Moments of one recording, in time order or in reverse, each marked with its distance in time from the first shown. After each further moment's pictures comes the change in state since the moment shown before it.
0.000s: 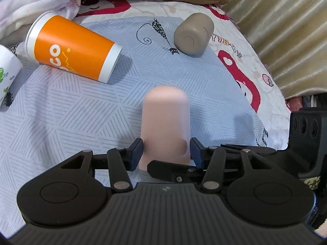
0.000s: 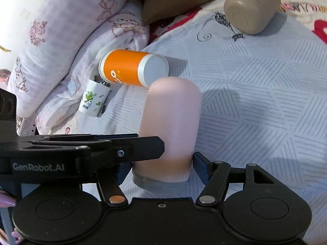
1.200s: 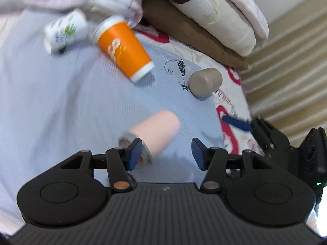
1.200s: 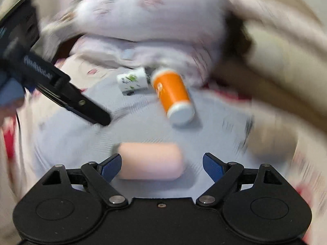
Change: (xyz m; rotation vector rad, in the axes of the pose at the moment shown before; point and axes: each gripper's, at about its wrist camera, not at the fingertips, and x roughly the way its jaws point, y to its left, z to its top) left arm -0.084 -0.002 -0.077 -0.480 -0.291 -0.037; right arm -0.094 0.042 0.015 -1.012 -0.079 -0.068
